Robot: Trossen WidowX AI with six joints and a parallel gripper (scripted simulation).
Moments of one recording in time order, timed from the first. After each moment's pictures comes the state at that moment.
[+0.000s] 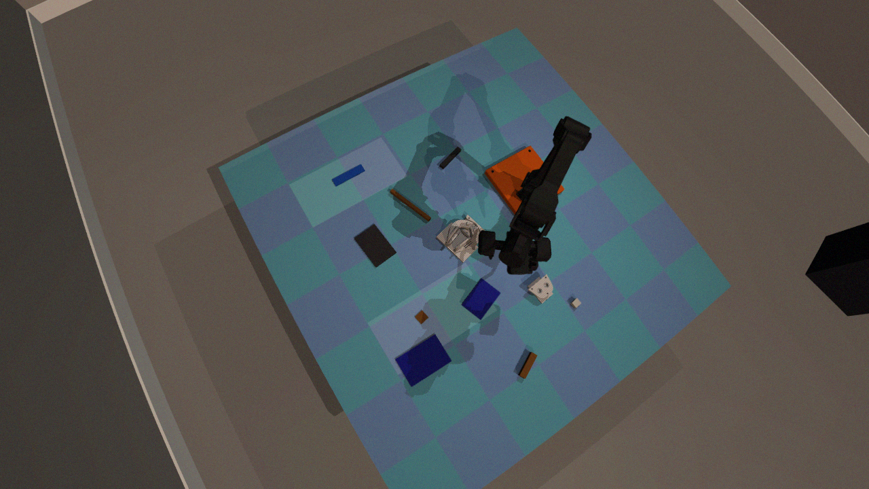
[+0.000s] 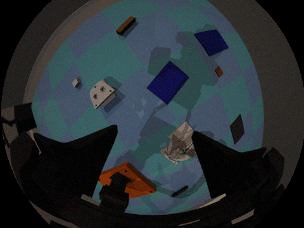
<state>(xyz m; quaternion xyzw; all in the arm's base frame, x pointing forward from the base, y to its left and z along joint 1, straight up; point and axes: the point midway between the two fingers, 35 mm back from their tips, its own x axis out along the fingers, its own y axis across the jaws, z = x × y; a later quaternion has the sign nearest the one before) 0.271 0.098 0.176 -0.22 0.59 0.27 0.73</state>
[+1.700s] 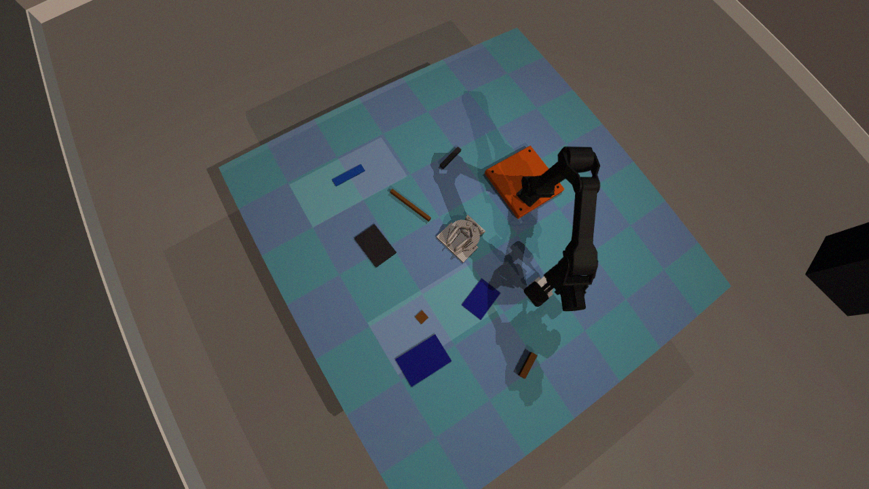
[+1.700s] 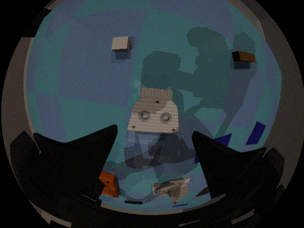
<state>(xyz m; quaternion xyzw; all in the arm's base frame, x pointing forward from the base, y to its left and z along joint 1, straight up) 0.211 0.238 0.079 -0.47 0.52 0.47 0.54</state>
